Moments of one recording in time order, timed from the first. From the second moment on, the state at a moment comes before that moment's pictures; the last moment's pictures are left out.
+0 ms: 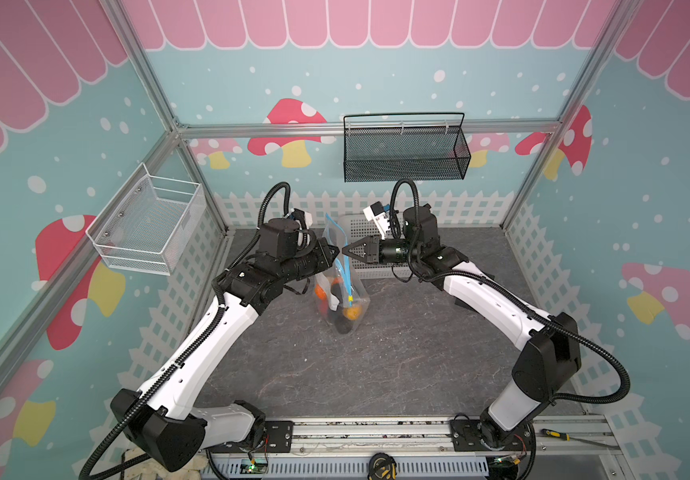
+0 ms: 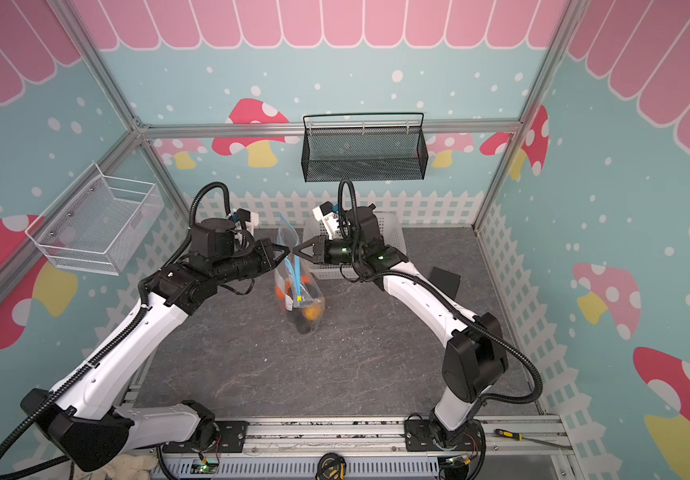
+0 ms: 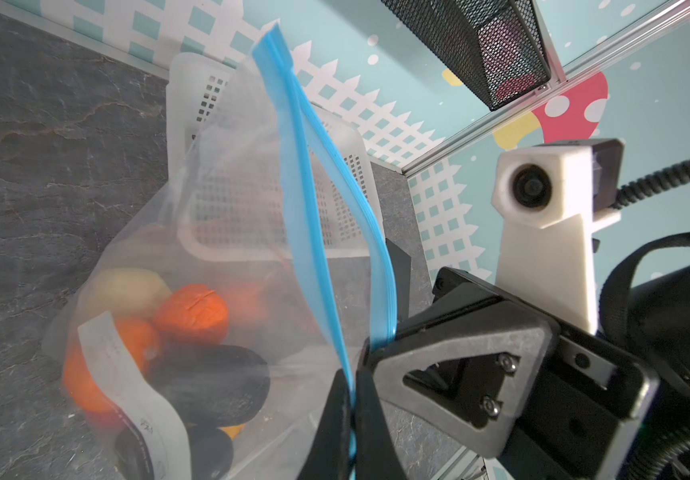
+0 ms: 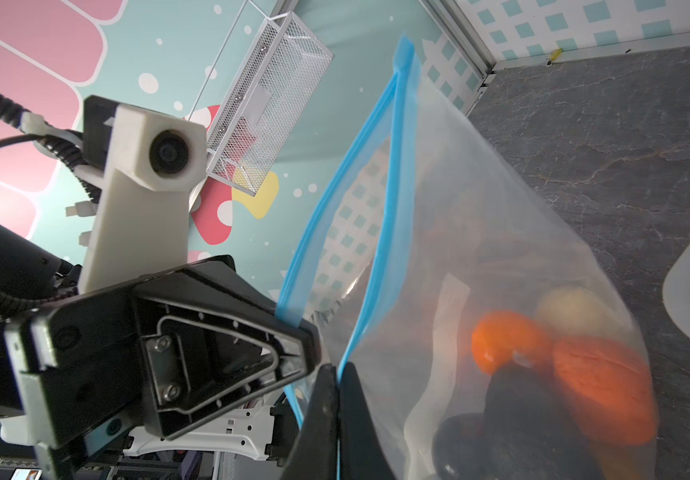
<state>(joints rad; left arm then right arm) -0.46 1.30 1.41 -0.58 0.23 -0.75 0.58 1.67 1.51 -0.12 -0.77 0.70</state>
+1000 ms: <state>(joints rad) -0.46 1.30 1.40 -0.58 0.23 -0.76 0.58 1.68 1.55 -0.16 -0.78 0.70</state>
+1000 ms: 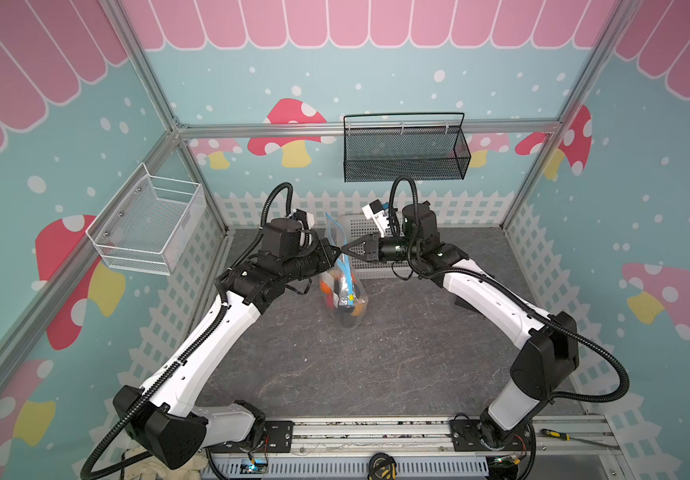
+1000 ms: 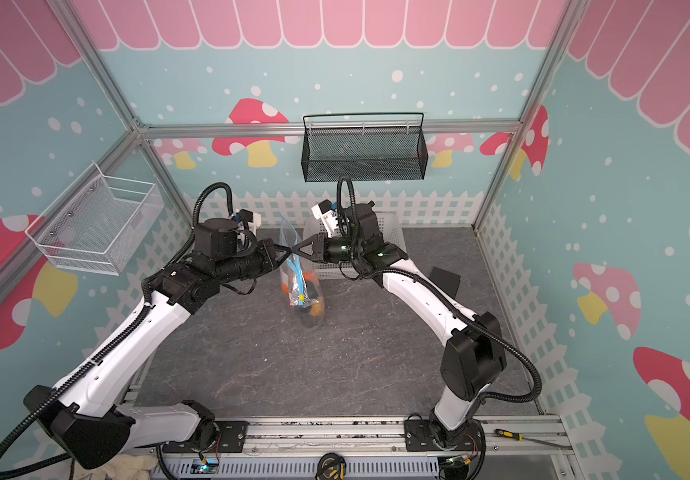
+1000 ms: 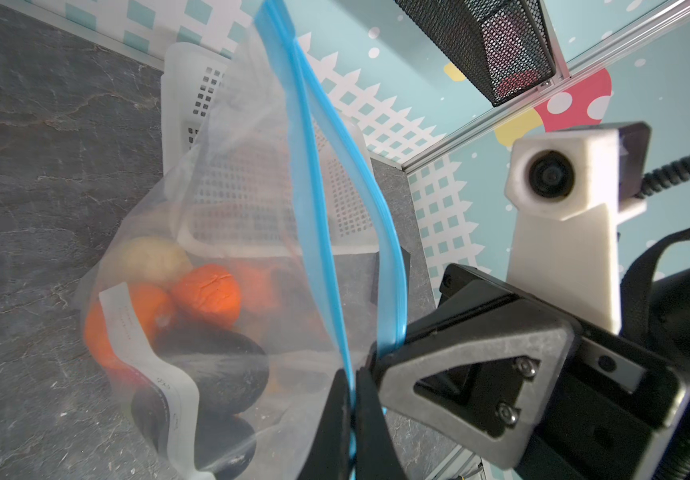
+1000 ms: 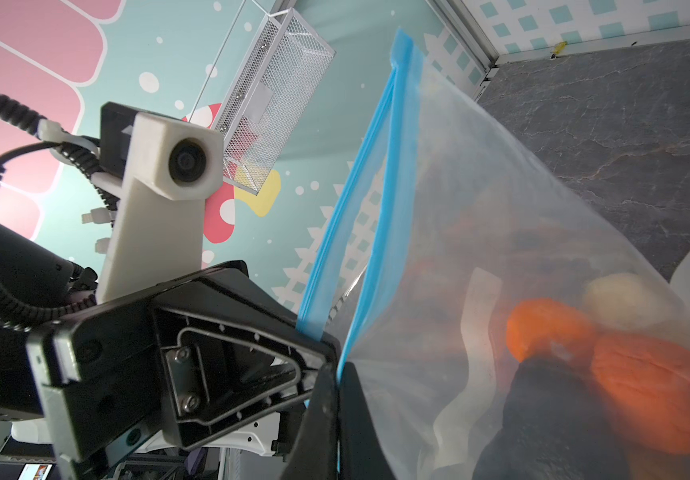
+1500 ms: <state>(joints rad) -0.46 1.30 1.36 -0.54 0.23 -0.78 0.58 1.71 1.55 -0.13 -0.79 0.68</state>
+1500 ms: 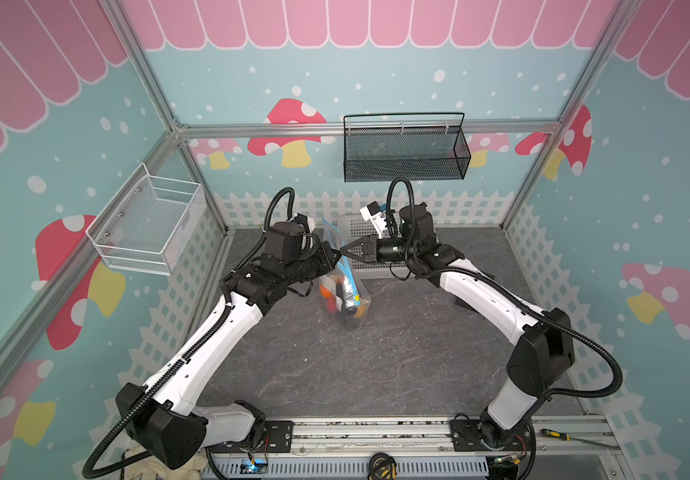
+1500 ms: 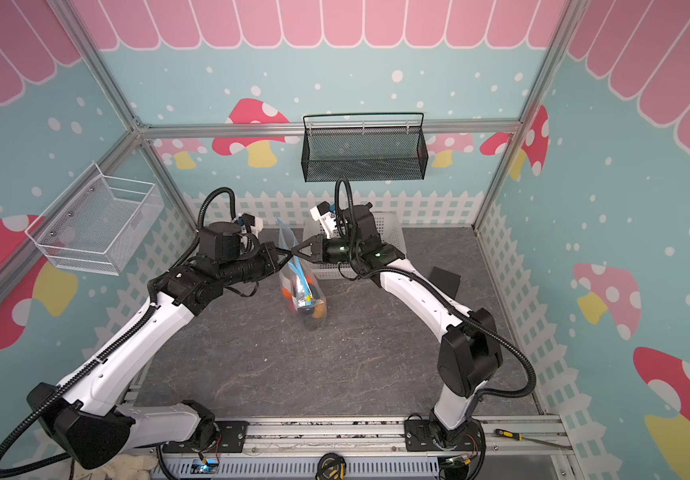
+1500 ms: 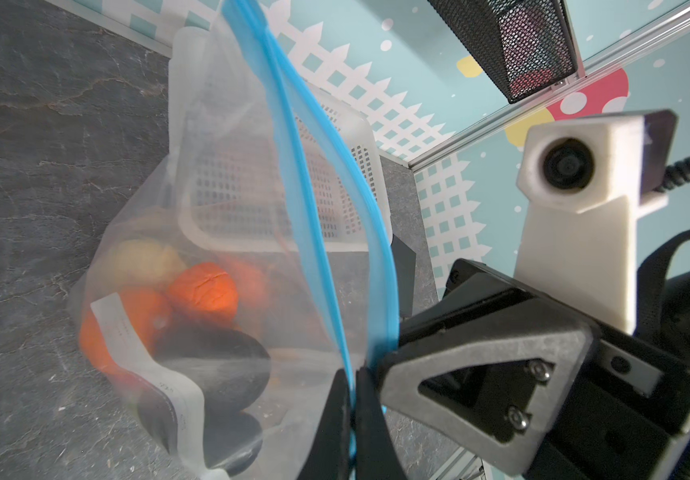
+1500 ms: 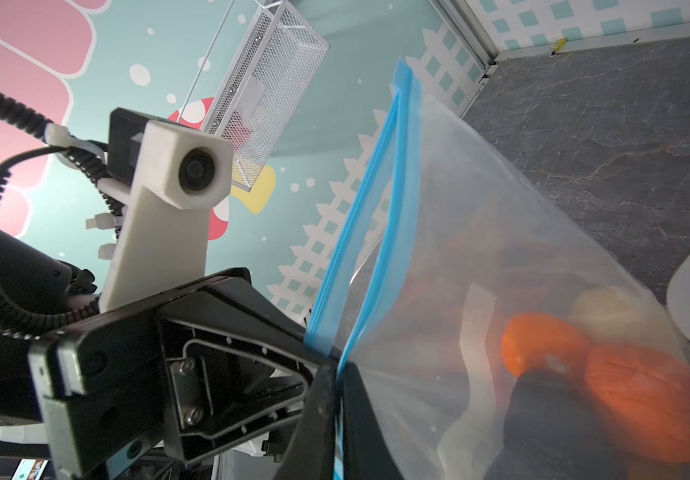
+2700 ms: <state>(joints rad) -0.46 1.26 1.26 -0.46 0.22 -0.82 0.60 1.22 0.88 0.34 -0.51 0.05</state>
